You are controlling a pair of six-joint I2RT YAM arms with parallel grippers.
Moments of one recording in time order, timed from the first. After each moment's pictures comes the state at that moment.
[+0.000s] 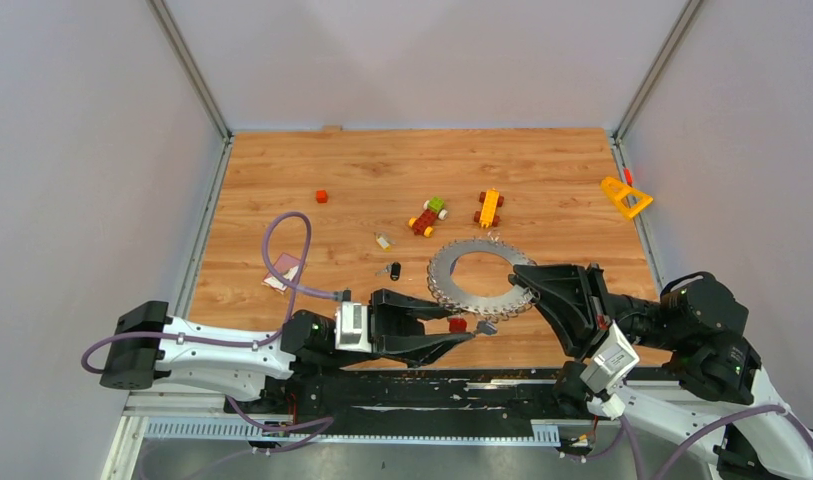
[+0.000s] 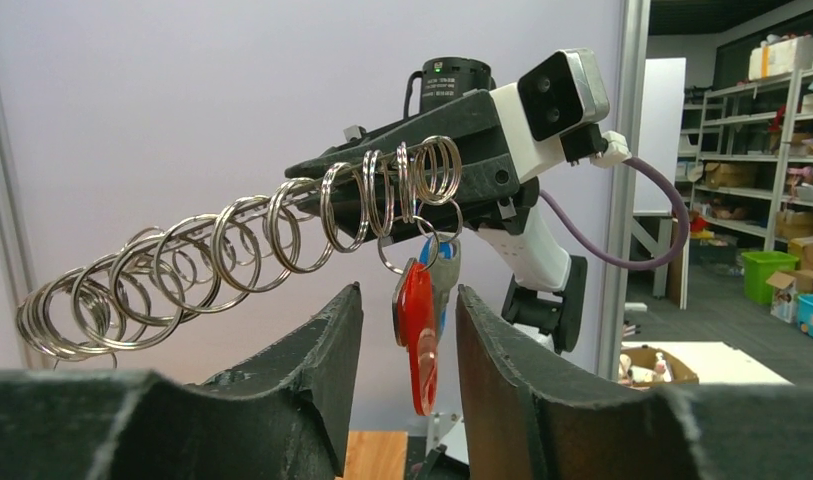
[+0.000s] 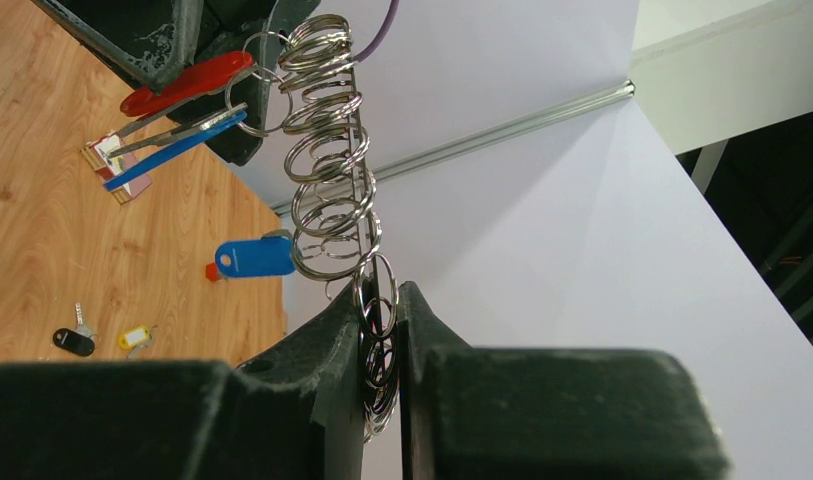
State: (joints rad) left arm -1.52 1.08 0.61 1.17 0.01 0.02; right arm 1.01 0.47 1.10 -0.47 -0.41 -1.19
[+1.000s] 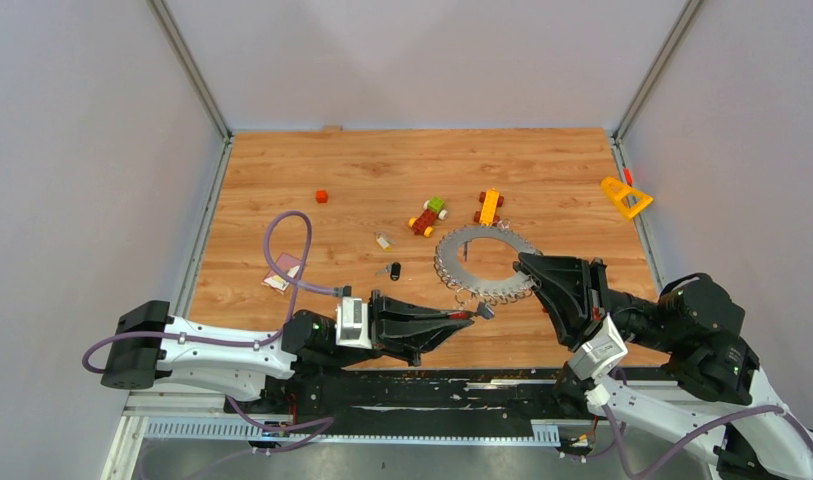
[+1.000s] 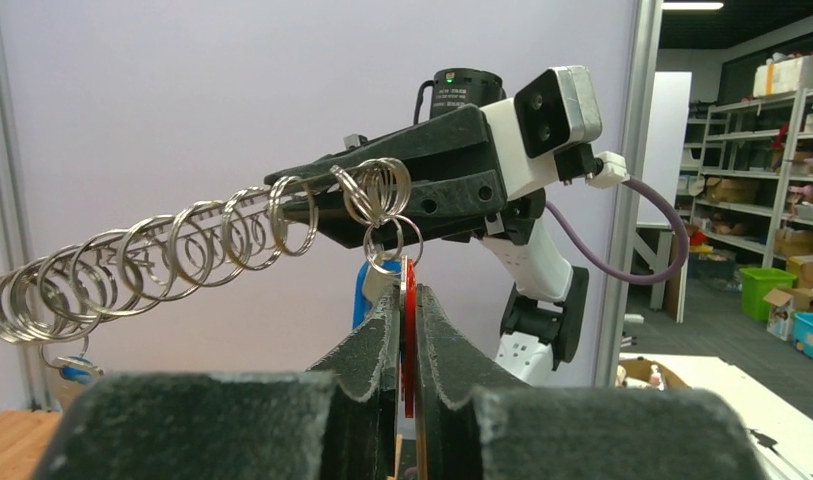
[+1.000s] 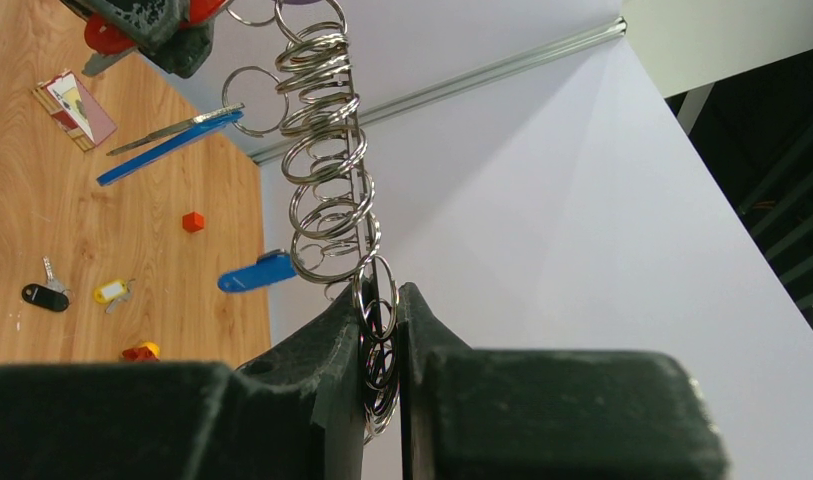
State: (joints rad) left arm -1.52 1.09 0.62 1.18 -0.02 -0.01; right arm 1.01 0.46 1.09 -0.47 -0.29 -1.22
